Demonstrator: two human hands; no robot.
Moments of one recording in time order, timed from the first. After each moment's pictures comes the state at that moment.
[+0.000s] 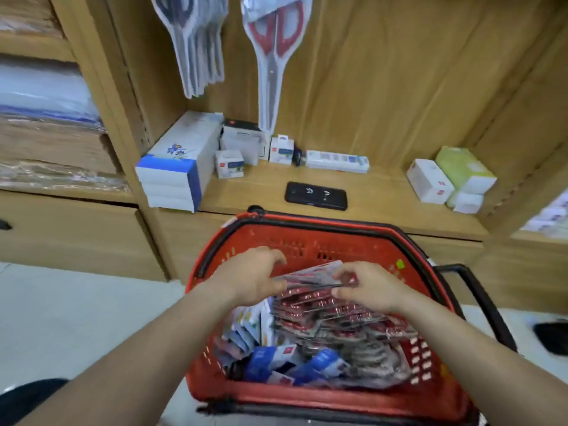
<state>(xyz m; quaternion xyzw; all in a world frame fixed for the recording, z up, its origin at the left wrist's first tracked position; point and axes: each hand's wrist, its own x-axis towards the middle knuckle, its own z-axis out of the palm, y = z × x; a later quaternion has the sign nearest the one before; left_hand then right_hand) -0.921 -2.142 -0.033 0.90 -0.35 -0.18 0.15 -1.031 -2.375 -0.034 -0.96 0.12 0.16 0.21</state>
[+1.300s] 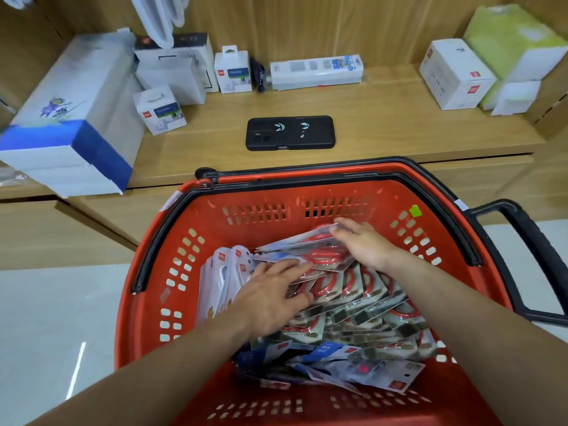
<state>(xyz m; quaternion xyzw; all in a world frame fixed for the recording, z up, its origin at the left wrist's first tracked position) -0.937 -2.216 -0.155 0.85 -0.35 -0.36 0.13 -0.984 -2.442 -0.153 -0.82 0.32 0.19 0.43</state>
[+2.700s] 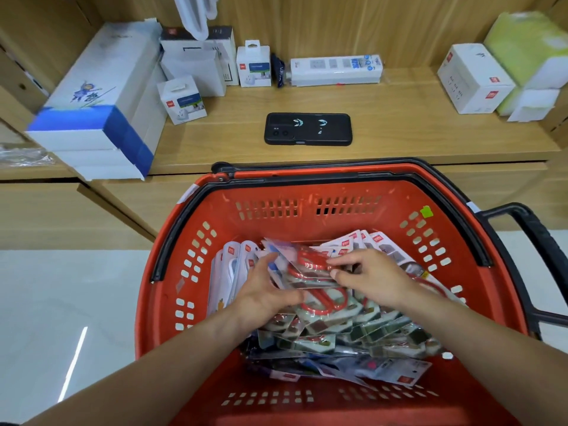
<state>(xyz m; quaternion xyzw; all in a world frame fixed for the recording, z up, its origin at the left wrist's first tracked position) -0.945 -2.182 -0.169 0.77 -0.04 -0.43 0.47 -1.031 -2.407 -0.150 -0.88 0.18 0.17 0.40</state>
